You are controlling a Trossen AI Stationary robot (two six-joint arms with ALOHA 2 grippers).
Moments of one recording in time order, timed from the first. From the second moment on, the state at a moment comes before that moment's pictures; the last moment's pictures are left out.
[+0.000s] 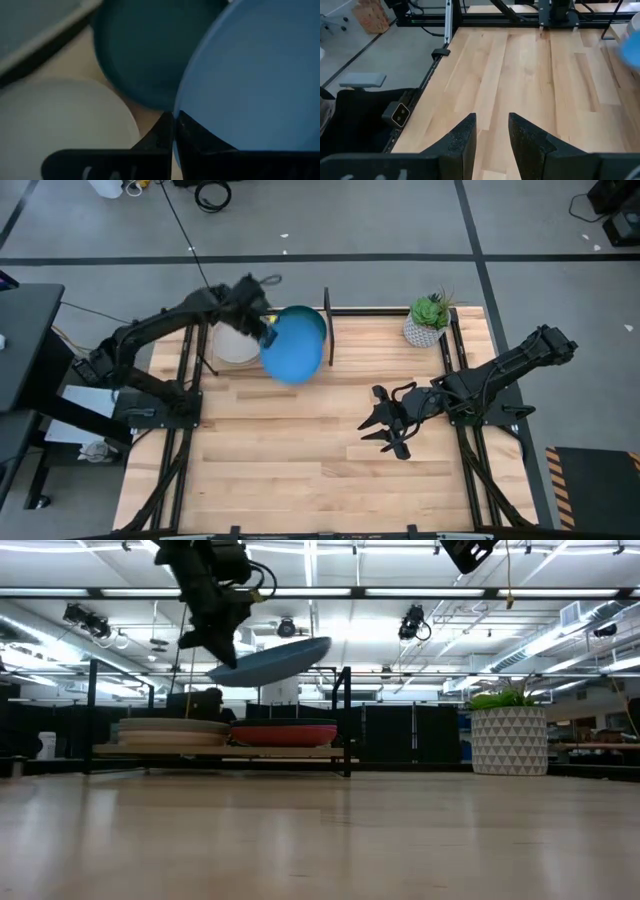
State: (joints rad) left arm 0.63 1.42 1.26 -0.90 0.06 -0.24; right arm 0.39 1.19 0.89 -0.19 0.09 0.18
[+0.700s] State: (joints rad) left arm 0.83 1.88 1.60 -0.99 0.07 0.01; right arm 0.38 1.19 0.89 -0.19 0.10 0.18
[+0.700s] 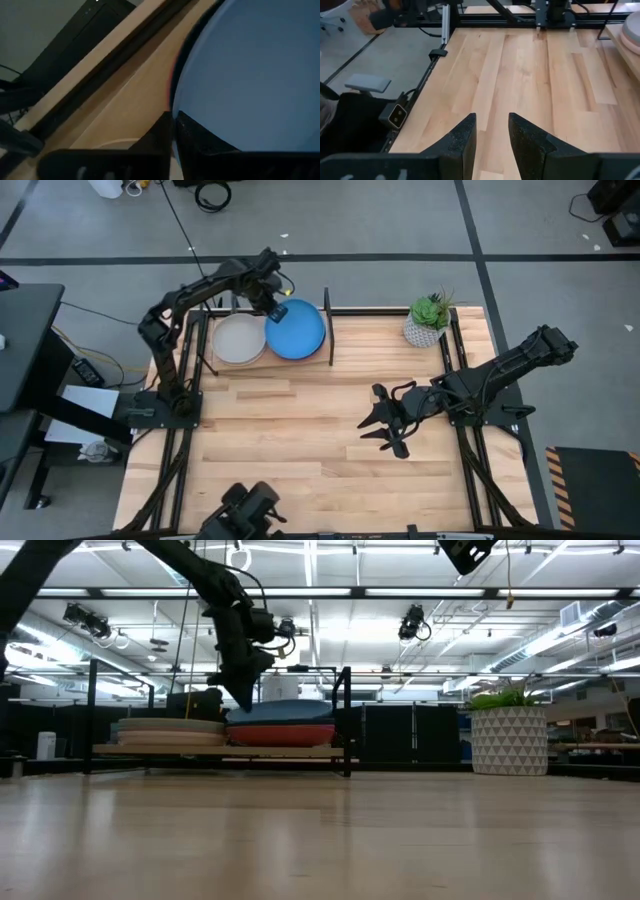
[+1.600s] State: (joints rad) left arm 0.48 1.20 0.84 -0.21 0.21 0.12; right arm 0.38 1.19 0.65 0.16 0.22 0.21
